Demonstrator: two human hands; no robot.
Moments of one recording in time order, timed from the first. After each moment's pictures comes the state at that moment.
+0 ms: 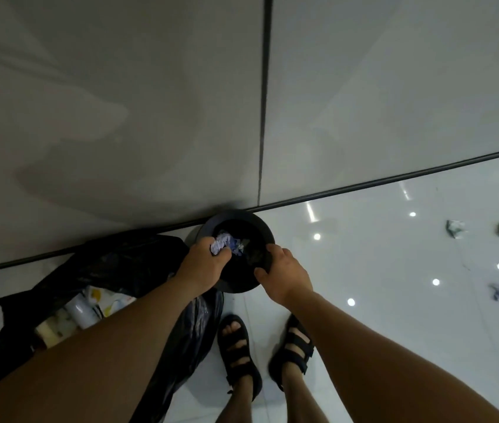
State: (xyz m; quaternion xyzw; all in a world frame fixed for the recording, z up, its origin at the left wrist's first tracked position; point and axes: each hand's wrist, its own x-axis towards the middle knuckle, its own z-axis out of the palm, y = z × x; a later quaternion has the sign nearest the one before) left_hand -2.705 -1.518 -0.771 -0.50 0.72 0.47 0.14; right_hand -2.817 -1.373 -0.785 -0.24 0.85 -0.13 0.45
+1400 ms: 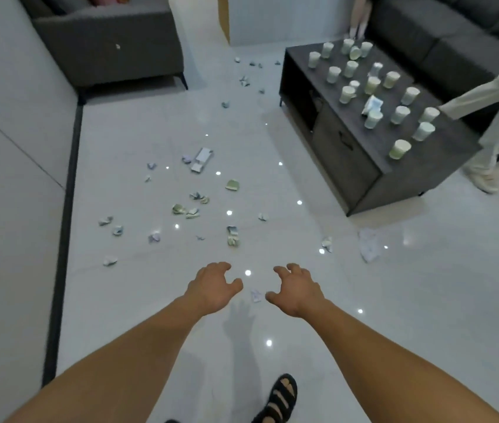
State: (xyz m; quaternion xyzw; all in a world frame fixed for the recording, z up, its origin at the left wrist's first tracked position) left_hand -2.656 -0.855 -0.411 0.31 0.86 0.12 0.39; right_hand -2.502 -0.727 -0.439 0.40 0.85 -0.25 0.21
